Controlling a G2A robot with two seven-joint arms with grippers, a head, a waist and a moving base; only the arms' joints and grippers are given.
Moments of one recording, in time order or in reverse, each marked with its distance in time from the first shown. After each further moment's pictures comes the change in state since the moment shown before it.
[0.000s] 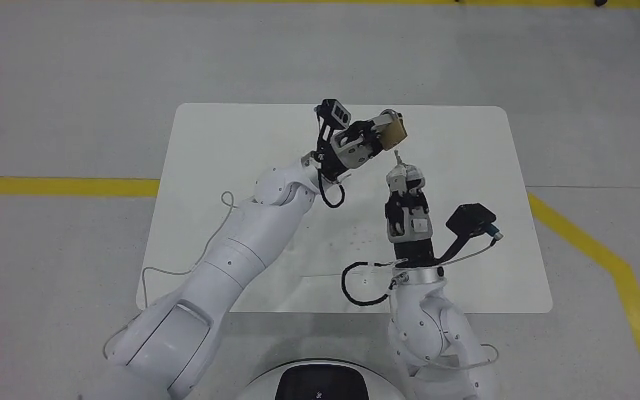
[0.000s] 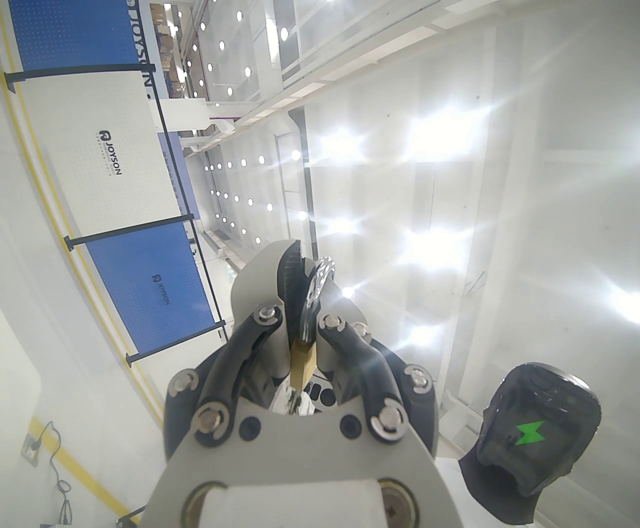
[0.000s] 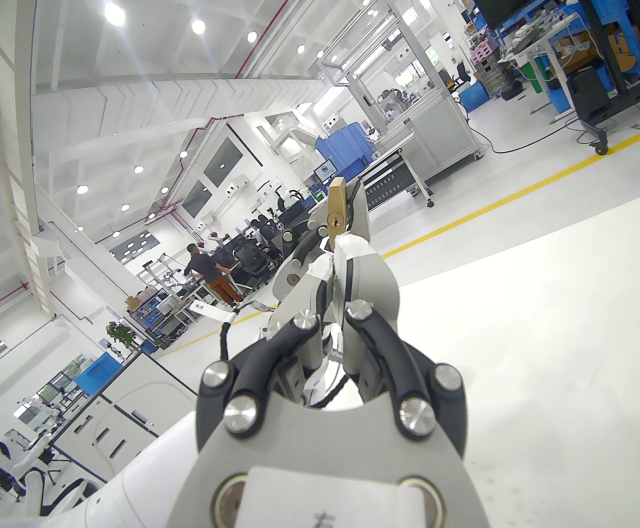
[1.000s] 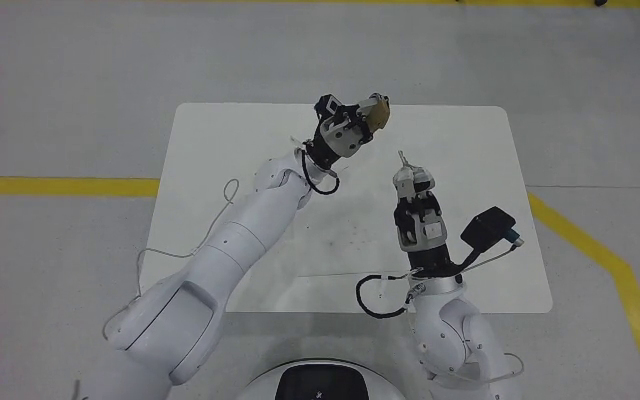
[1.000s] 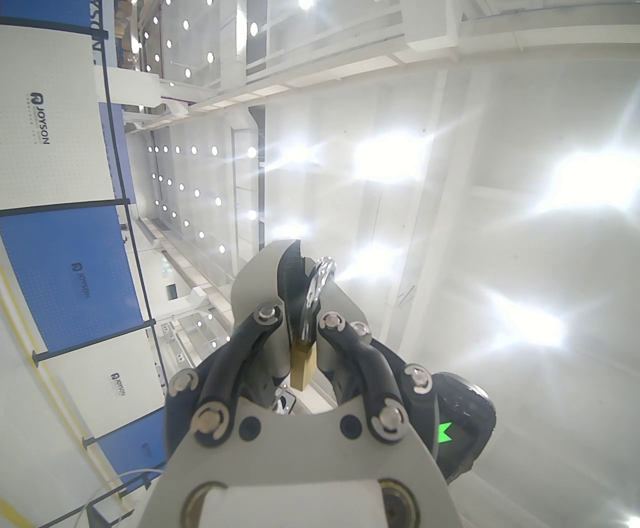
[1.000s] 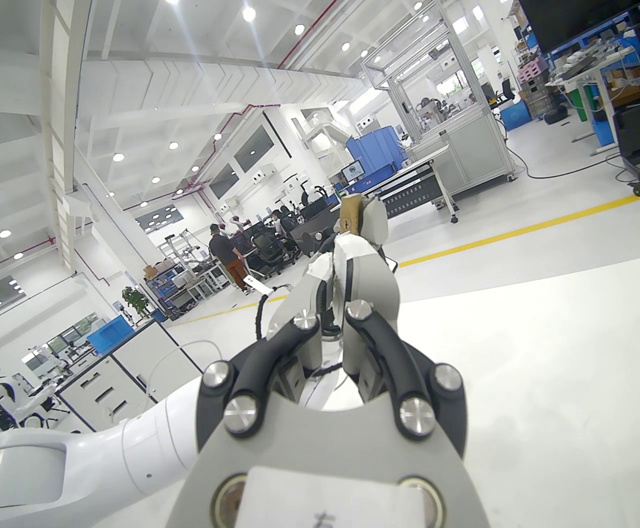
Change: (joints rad) left arm -0.103 -0.023 0.080 0.188 -0.378 0.077 -0.143; right arm -0.060 0.030 0.082 -0.076 -0.050 -0.173 0.068
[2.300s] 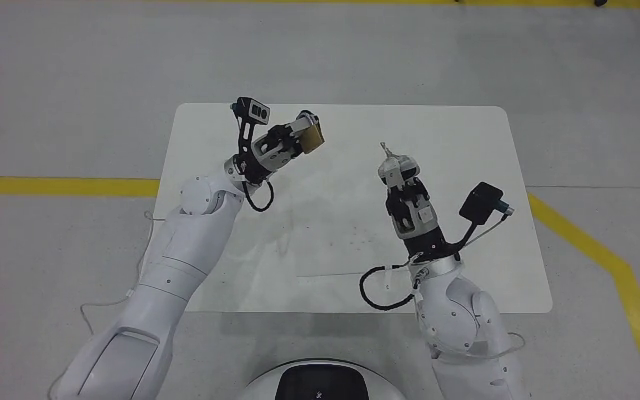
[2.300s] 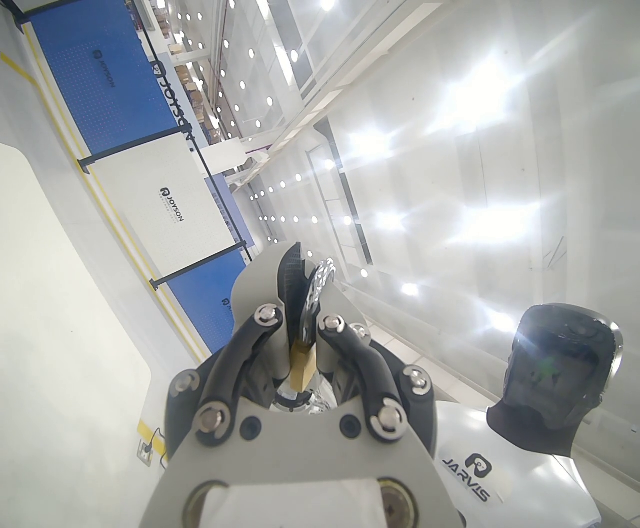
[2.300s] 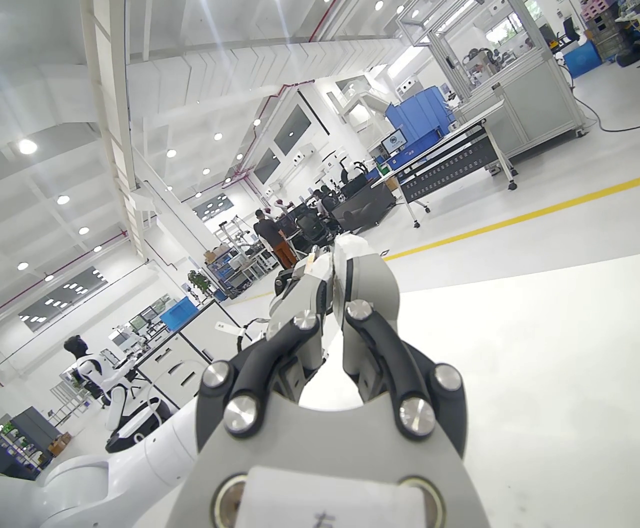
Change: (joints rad) left arm 0.266 0.255 -0.299 -0.421 0.526 -0.128 0.080; right arm 0.096 0.004 0.047 0.067 0.204 -0.134 0.140
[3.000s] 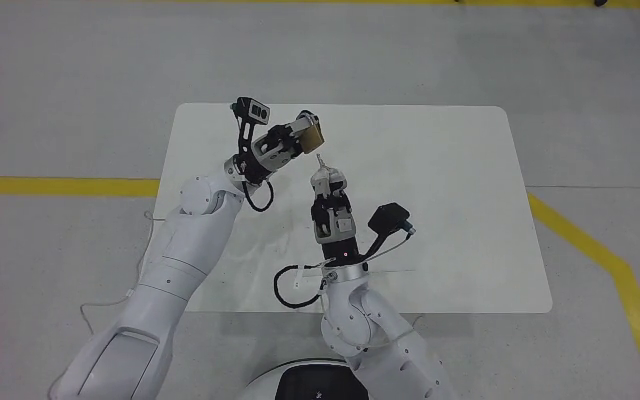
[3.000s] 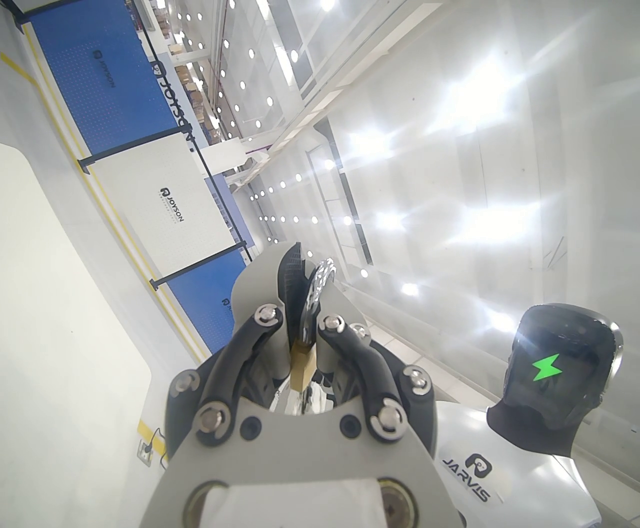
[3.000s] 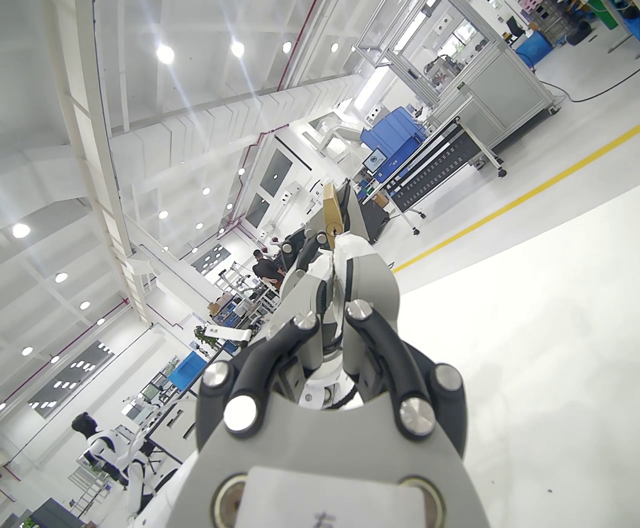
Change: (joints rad) left arm -0.009 0.002 -0.007 0.016 0.007 -0.009 -0.009; right arm 0.201 -0.093 -0.457 0.317 0.018 0.291 -0.474
